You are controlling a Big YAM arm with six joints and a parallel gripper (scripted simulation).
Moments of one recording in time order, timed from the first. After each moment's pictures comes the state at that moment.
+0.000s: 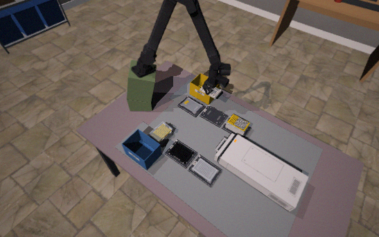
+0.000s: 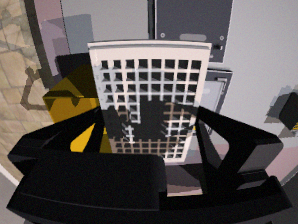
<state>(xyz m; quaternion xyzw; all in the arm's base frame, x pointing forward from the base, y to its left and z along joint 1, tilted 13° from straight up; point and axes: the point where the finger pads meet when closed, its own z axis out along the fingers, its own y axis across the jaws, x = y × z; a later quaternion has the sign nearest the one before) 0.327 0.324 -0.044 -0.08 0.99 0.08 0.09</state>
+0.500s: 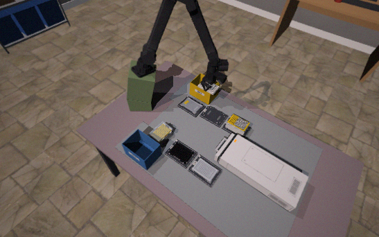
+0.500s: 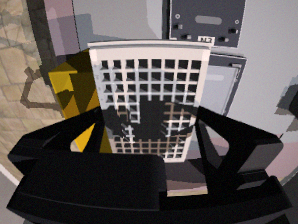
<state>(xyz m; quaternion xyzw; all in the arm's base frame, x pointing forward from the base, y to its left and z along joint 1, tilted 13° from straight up) 0.296 0.341 -0.047 -0.08 0.99 0.08 0.08</state>
